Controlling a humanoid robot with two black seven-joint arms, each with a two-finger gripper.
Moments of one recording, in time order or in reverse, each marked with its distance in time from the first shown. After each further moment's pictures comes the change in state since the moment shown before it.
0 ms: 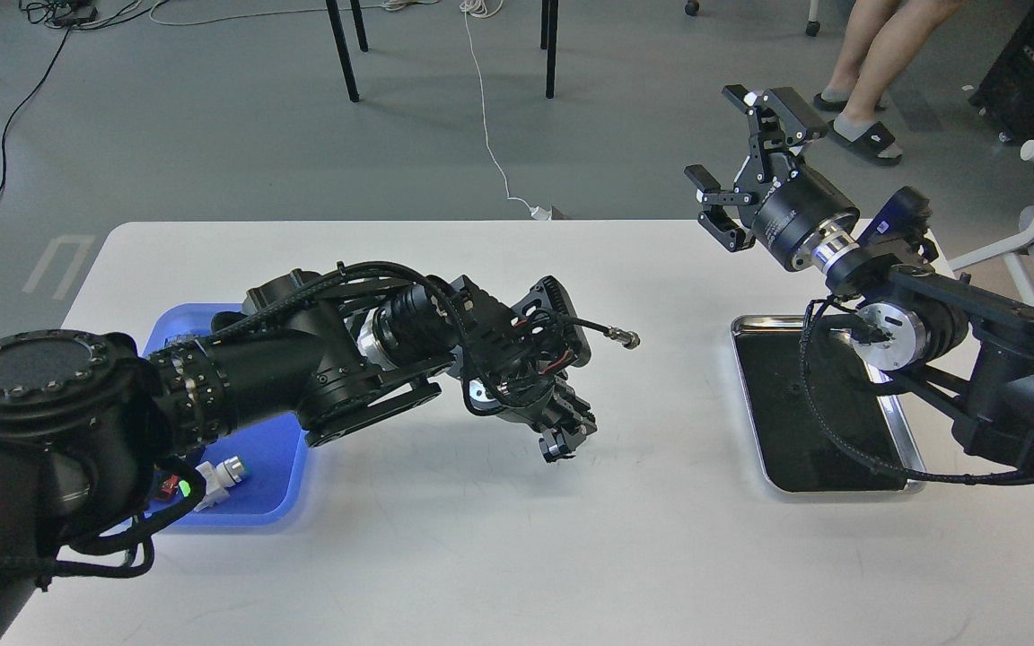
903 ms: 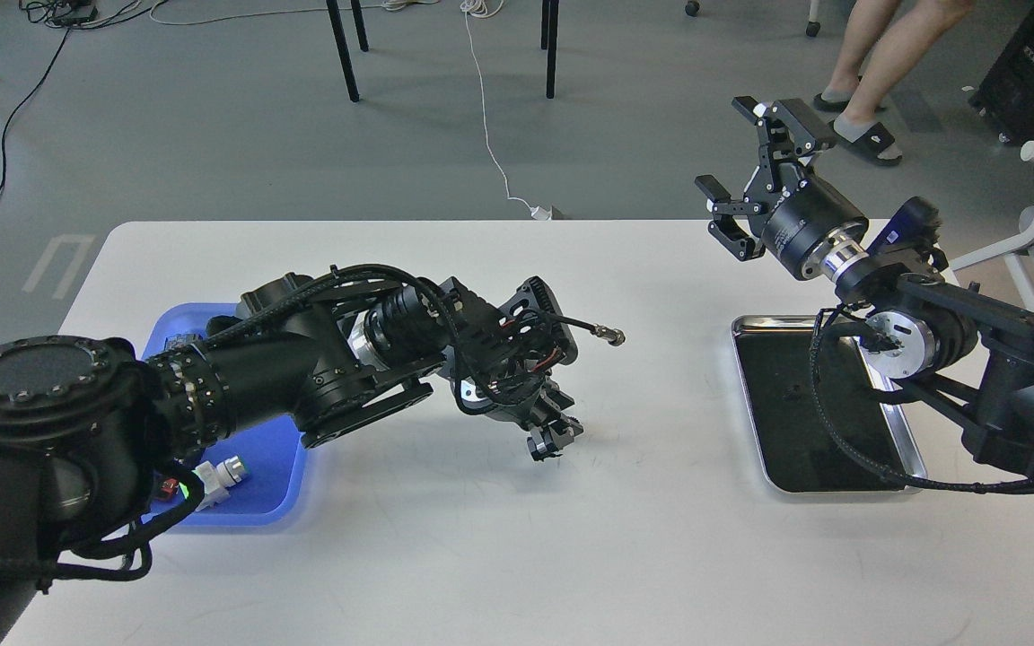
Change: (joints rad) left arm 0.015 0.000 0.002 0.031 0.000 0.001 0.000; right arm -0.021 -0.021 -0.001 0.001 0.001 0.000 0.000
